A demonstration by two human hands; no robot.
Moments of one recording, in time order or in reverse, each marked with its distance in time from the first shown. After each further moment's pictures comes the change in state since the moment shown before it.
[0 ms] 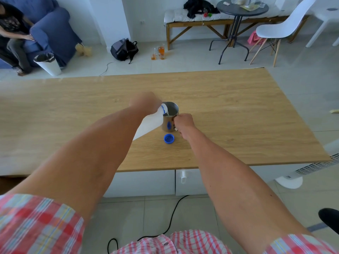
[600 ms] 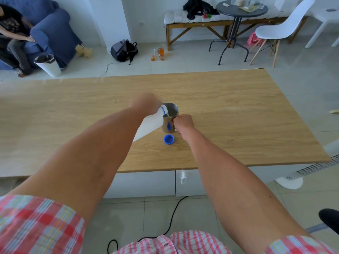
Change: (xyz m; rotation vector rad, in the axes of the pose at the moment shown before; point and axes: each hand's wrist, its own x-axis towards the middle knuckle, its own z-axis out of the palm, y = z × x) left_hand -0.002 0.002 -0.002 0.013 -0.019 -0.011; right_hand 0.001 0.003 0.000 -0.005 -0.004 -0.021
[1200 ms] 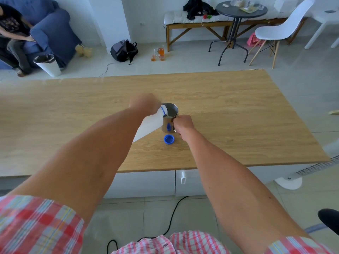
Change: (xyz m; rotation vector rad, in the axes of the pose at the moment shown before) left_hand 0.002 -0.002 0.002 -0.010 -0.001 -0.002; right_hand 0.002 0.002 0.003 0.000 0.003 0.009
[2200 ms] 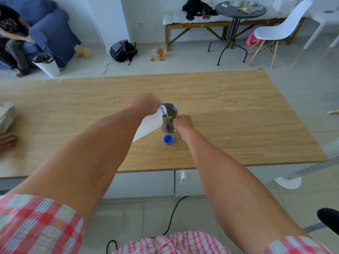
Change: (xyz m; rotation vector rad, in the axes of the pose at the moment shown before) left_hand 0.000 0.002 -0.002 0.002 -0.013 -0.018; right_hand 0.006 0.002 0.003 -0.009 0.006 -0.016
